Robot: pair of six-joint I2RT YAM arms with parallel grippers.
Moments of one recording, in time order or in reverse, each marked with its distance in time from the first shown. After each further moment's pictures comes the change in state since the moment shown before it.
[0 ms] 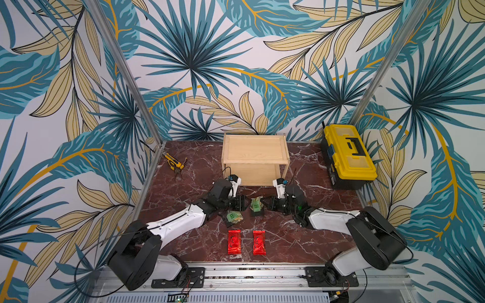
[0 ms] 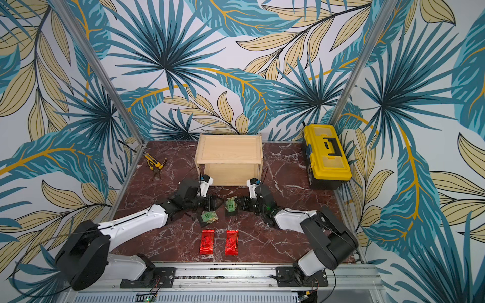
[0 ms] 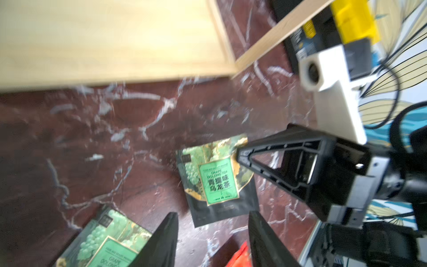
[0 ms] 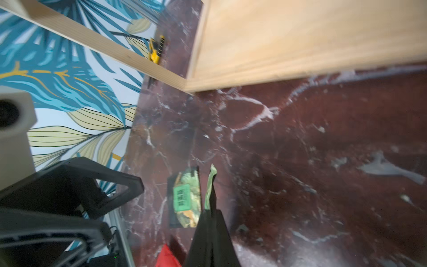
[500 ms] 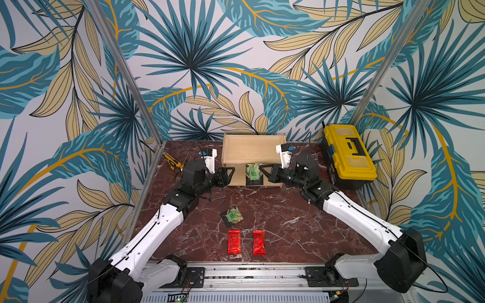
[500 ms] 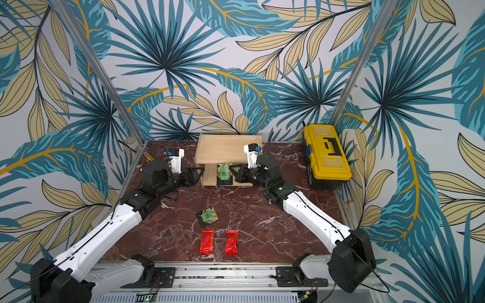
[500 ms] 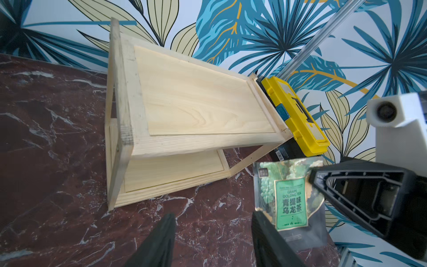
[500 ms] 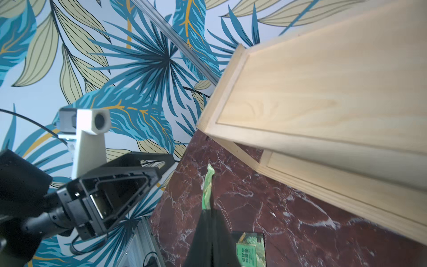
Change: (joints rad) left arm 0.217 -0.191 0.192 -0.103 -0.048 0.054; right arm -0.009 -0.117 0.550 -0.441 0.000 -0.106
